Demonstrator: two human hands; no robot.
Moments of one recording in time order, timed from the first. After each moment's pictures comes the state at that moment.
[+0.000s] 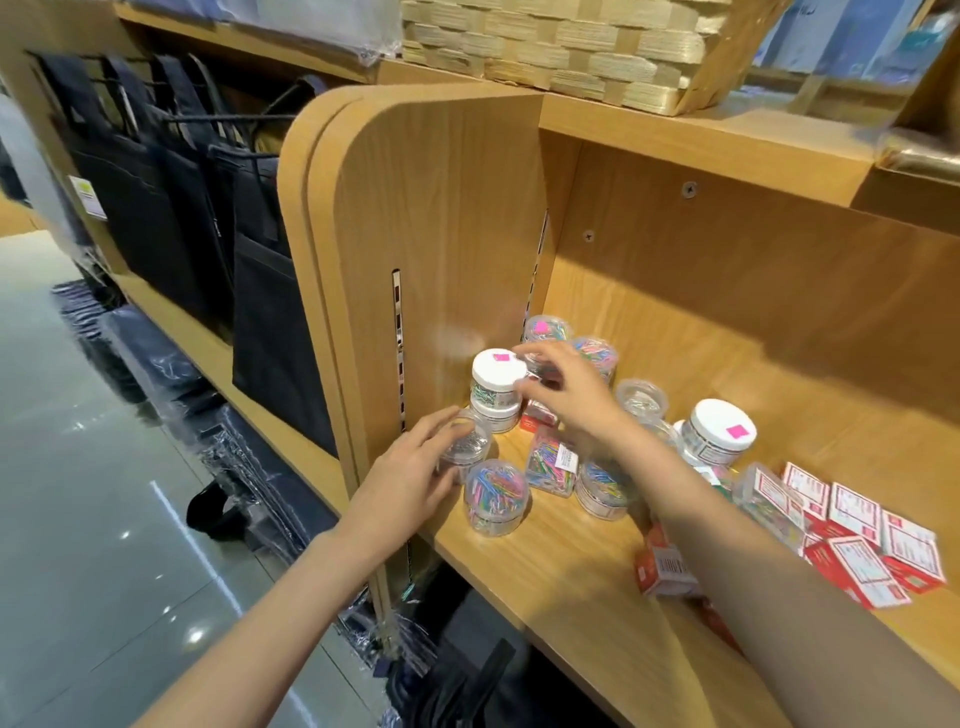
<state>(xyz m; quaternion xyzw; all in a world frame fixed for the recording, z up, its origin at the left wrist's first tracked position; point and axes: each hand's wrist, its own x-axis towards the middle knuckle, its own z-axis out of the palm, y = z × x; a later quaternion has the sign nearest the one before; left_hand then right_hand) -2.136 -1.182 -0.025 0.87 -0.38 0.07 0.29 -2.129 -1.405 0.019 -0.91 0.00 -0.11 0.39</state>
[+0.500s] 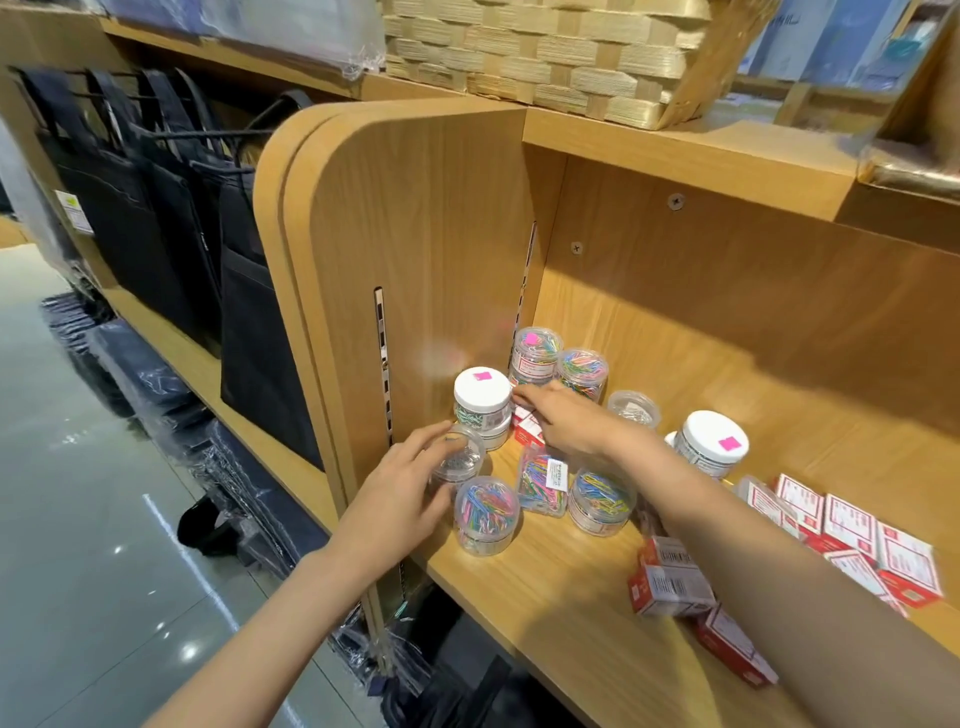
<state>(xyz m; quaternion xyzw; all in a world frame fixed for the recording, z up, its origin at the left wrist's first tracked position) -2.137 -1.185 -0.021 0.88 -0.37 0.06 0.31 -2.120 -1.420 0.016 -0.98 0.00 0.11 0.14</state>
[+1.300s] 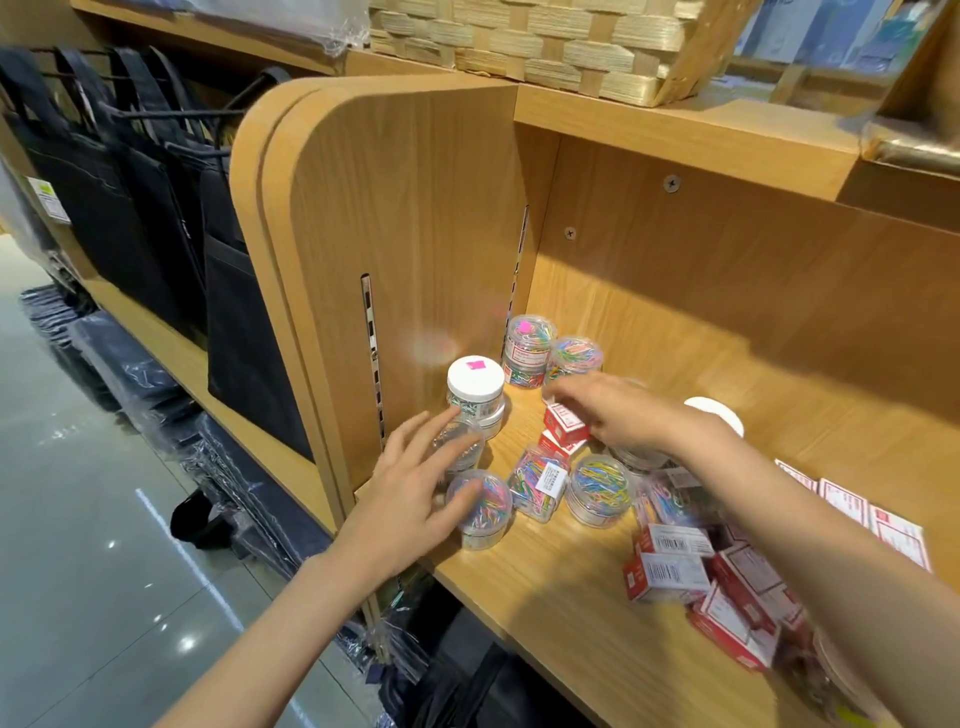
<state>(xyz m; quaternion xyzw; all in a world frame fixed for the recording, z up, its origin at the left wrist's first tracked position) -2.145 -1.193 -0.026 0.86 -0.39 0.07 0.33 -2.155 -1.456 0.045 -0.99 -0.07 0.08 0.05</state>
